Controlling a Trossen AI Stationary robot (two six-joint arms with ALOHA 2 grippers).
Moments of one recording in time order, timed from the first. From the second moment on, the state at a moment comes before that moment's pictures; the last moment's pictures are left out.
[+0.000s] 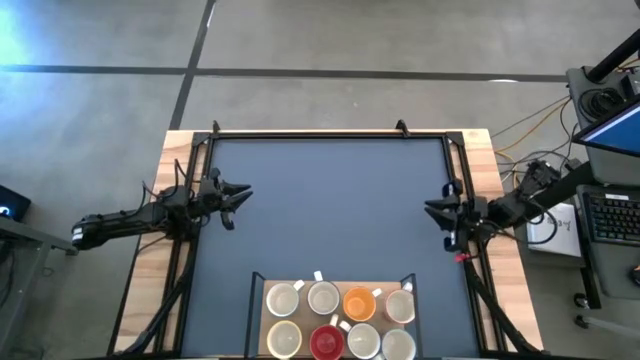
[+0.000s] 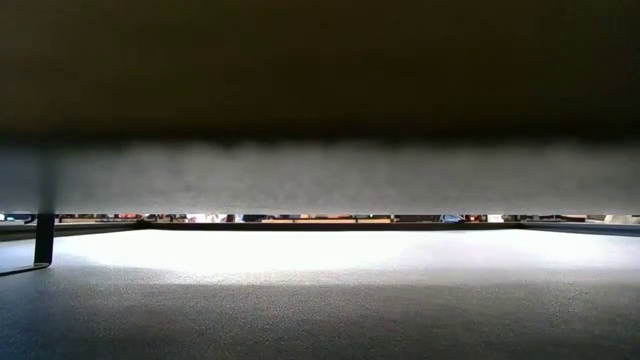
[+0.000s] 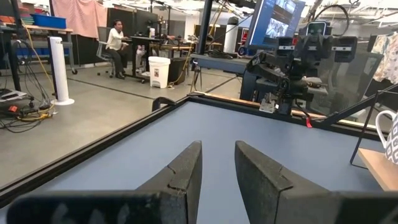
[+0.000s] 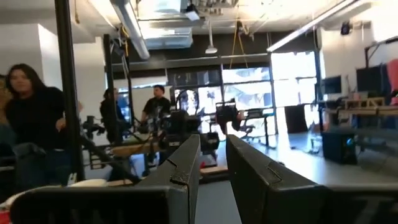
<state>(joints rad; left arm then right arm) 0.17 0.02 0.02 0.02 -0.19 -0.10 0.63 0.13 0.02 0.57 0.72 -0.23</state>
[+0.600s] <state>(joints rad) 0.17 0.02 0.02 0.02 -0.19 -0.10 0.63 0.02 0.02 0.55 0.73 -0.55</state>
